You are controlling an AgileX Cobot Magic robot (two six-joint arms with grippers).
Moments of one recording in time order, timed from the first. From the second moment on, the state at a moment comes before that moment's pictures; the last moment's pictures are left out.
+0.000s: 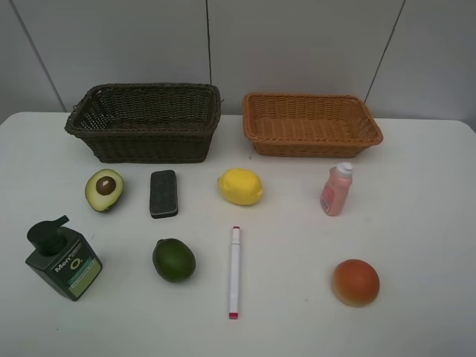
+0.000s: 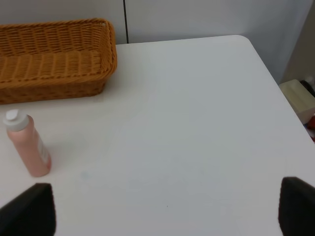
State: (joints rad) left arm -0.13 -0.01 -0.51 -0.04 1.06 0.02; right arm 0.00 0.00 -0.51 -0.18 1.06 0.14
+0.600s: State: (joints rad) left arm -0.13 0.07 -0.51 -0.04 1.06 0.02; right arm 0.00 0.00 -0.51 -0.18 1.06 0.14
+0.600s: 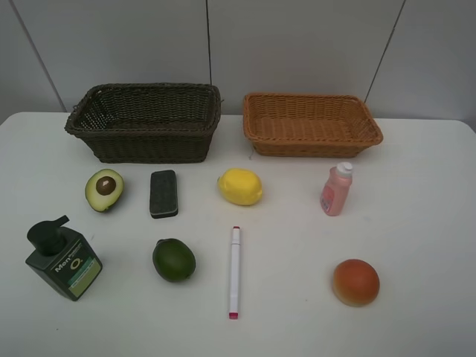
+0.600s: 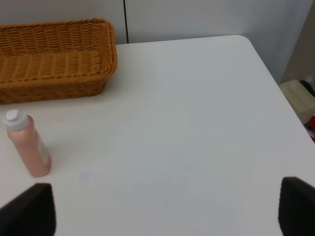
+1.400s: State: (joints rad) left arm -0.24 1.07 -0.77 -0.12 1.19 0.13; right arm 0.00 0.00 -0.51 -0.18 1.06 0.14
